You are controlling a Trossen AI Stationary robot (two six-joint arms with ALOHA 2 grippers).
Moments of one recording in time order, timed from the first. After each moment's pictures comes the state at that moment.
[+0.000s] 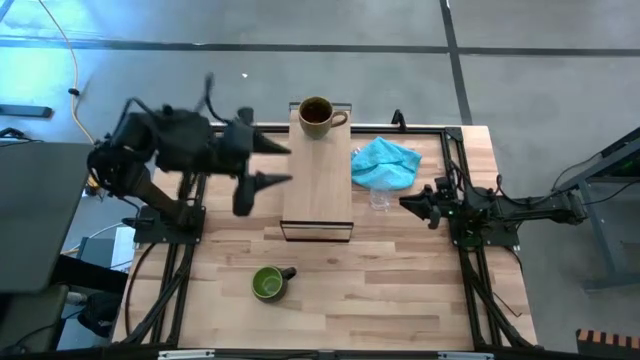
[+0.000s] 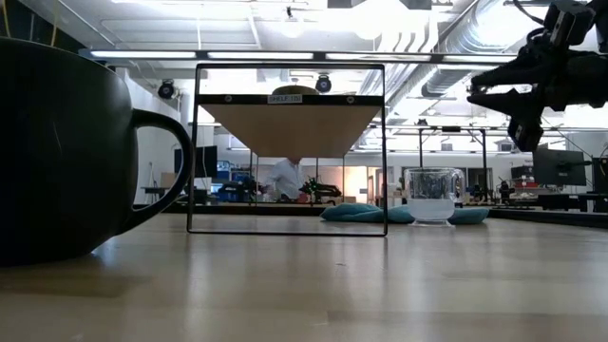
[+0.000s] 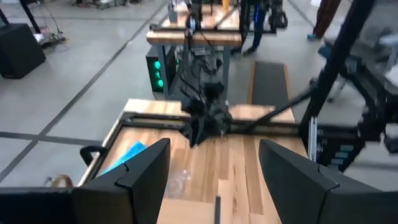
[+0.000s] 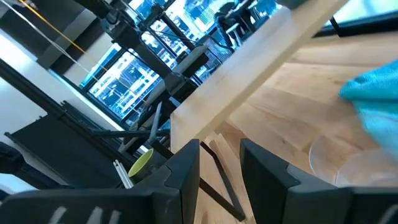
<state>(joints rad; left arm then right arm) -0.11 1.54 2.29 -1.11 -0.32 -0.09 0.06 0.11 0.01 0.09 0.21 0.73</state>
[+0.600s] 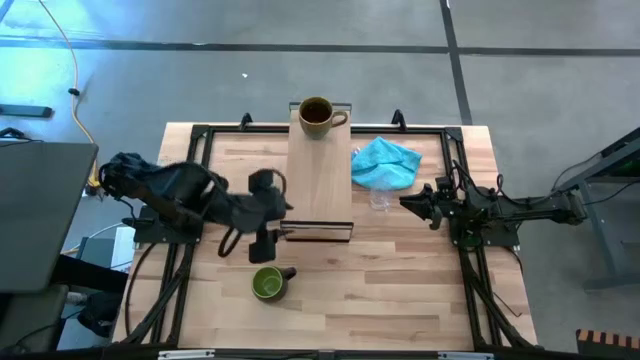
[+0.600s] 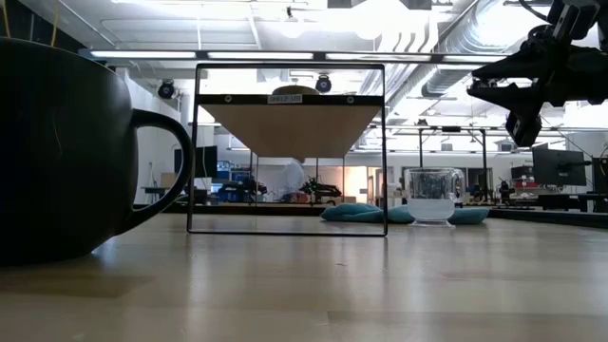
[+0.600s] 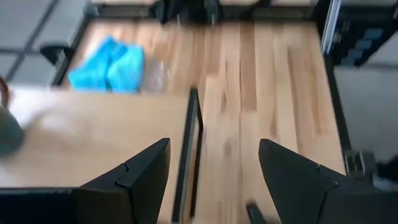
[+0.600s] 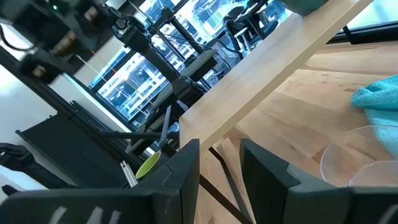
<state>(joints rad) -0.28 1.54 1.89 -1.20 -0.39 -0.31 0.06 0.11 0.01 0.12 0.19 0.72</state>
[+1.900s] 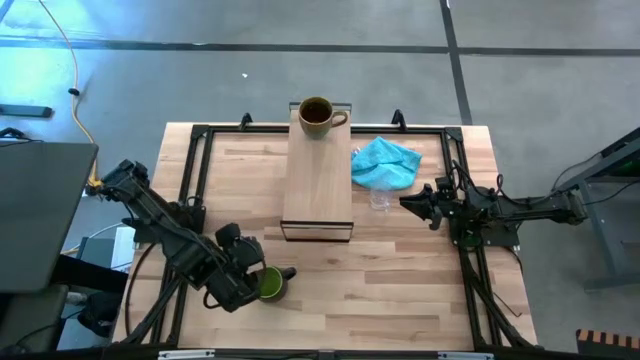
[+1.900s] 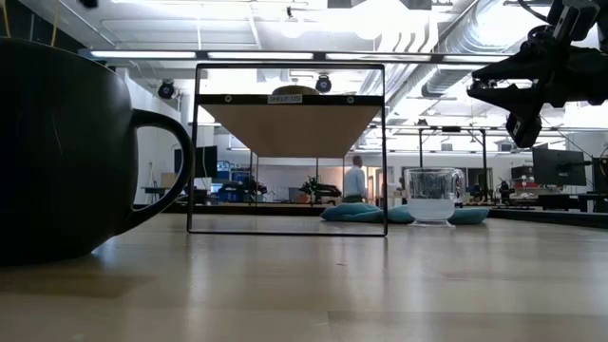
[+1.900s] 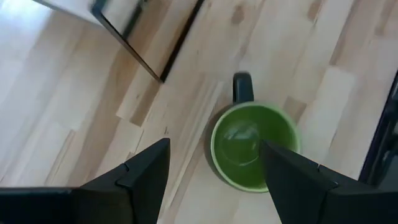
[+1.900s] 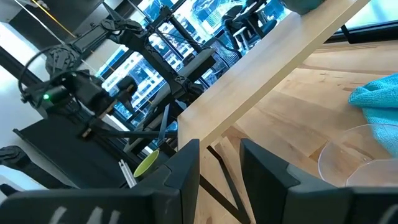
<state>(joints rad) -0.62 1.54 1.43 -1.27 -0.45 -1.08 0.06 0.11 0.01 0.12 0.19 0.71</state>
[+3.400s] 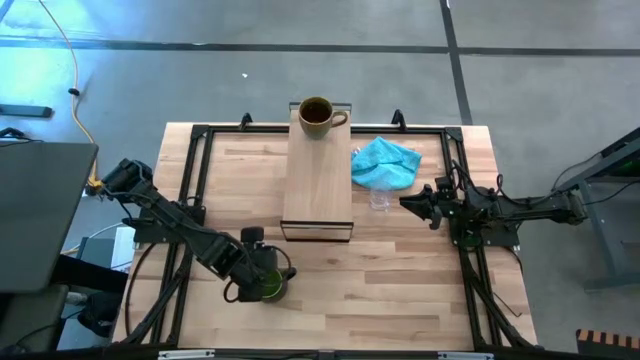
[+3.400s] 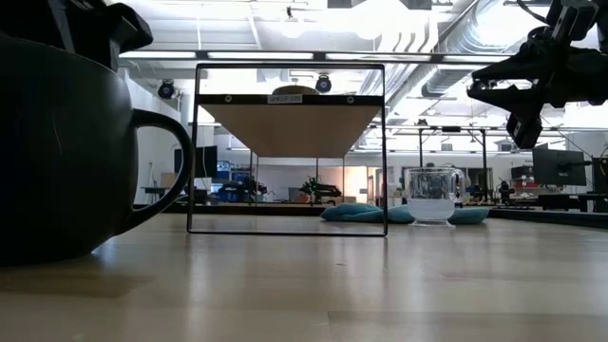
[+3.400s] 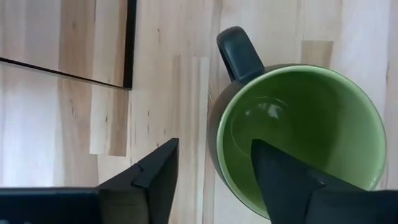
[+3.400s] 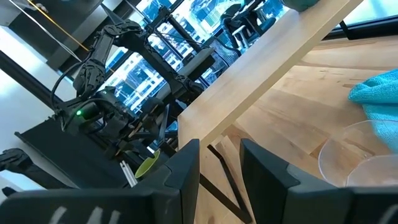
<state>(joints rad) -0.50 1.54 1.14 -0.91 -0.29 -0.59 0.06 0.11 0.01 0.11 0.19 0.73</state>
